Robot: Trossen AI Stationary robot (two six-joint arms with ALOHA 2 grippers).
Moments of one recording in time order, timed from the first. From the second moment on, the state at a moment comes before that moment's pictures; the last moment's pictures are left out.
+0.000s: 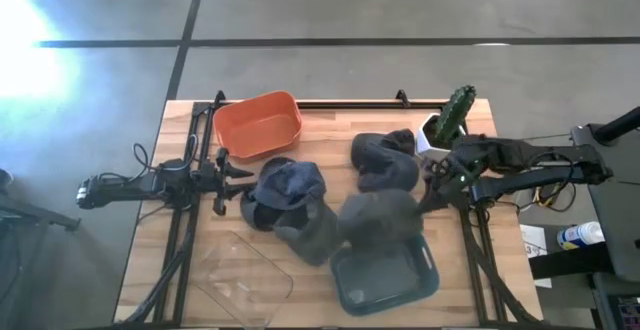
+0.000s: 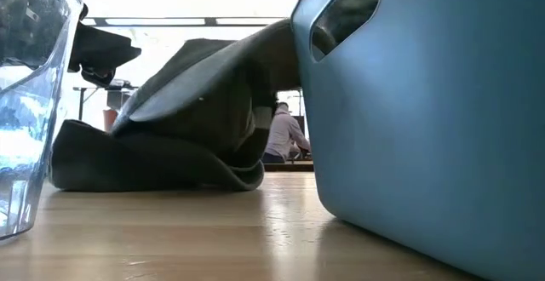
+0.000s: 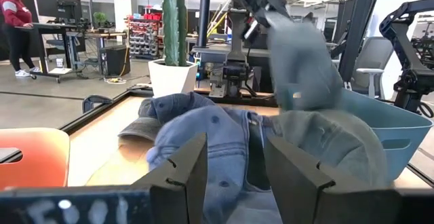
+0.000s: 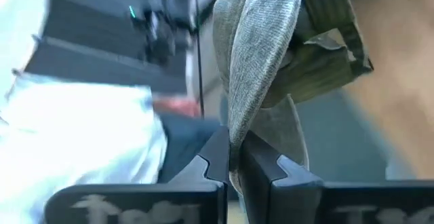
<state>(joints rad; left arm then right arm) 0.03 0.03 0.01 0.02 -0.03 -0.06 0.04 0.71 0.76 -0.51 -0.61 0.98</state>
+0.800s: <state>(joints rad) 0.03 0.03 0.01 0.02 -0.03 -0.06 0.18 1.14 0.75 -0.45 -0.90 0.91</state>
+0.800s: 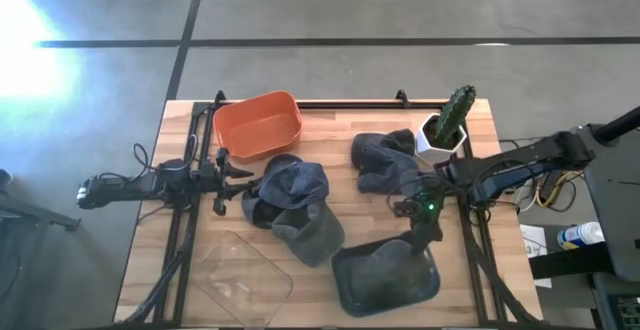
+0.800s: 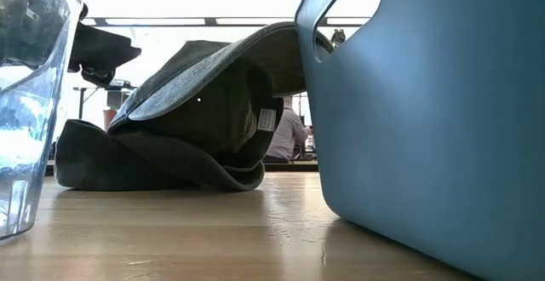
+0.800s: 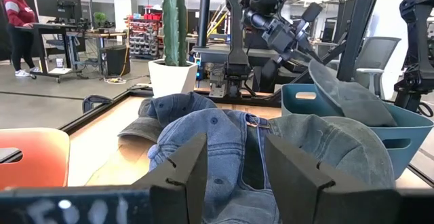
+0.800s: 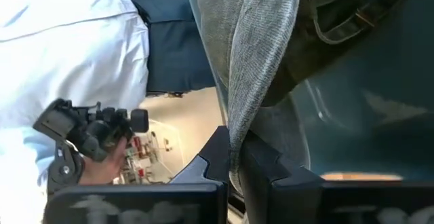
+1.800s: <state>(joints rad) 0.03 0.03 0.01 0.02 -0.03 -0.06 0.18 1.29 0.75 -0.41 -0.80 0.87</state>
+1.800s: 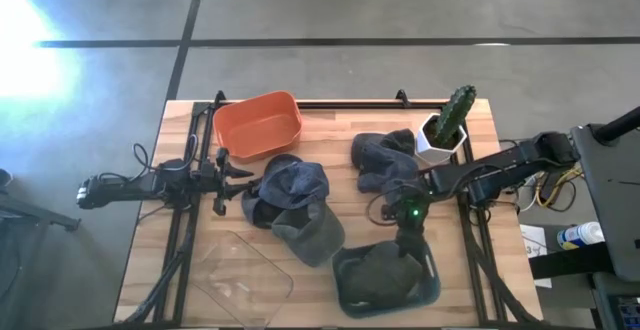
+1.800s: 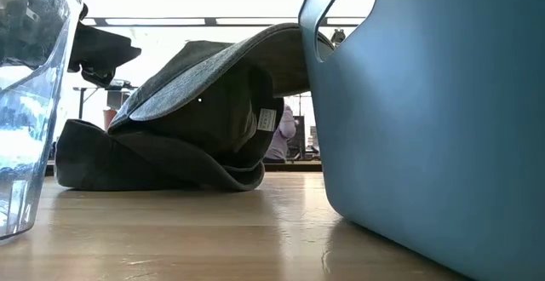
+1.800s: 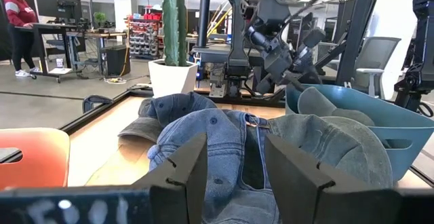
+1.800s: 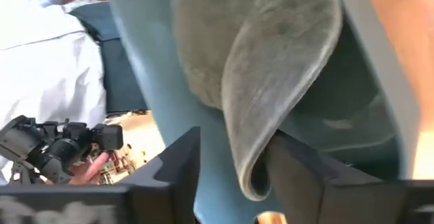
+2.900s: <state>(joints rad) 0.03 0.04 0.01 0.02 -0.03 -0.06 0.01 1.56 0.79 0.17 -0.71 0.91</state>
